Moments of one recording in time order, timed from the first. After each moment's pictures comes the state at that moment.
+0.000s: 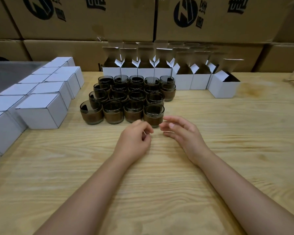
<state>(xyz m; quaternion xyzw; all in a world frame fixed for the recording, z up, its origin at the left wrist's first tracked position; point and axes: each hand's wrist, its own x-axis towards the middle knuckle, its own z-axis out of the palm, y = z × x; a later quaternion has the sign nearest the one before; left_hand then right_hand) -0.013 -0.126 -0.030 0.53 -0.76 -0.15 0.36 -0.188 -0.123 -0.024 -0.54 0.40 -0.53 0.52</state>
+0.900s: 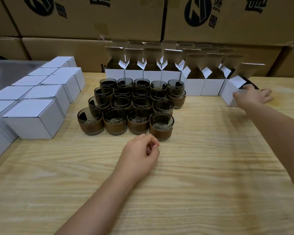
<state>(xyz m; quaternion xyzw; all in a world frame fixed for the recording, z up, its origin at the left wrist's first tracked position) -0.015 -0.139 -0.035 0.55 -0.71 -0.23 0.38 -0.347 -0.307 0.023 -0.40 0.87 -0.30 0.04</state>
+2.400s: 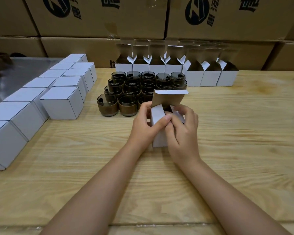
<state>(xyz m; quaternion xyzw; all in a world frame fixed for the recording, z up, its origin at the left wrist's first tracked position) -0.007 -0.116 -0.023 0.40 -0.62 -0.37 0.56 -0.120 -0.081 -0.020 -0.68 0.52 -0.52 0.02</state>
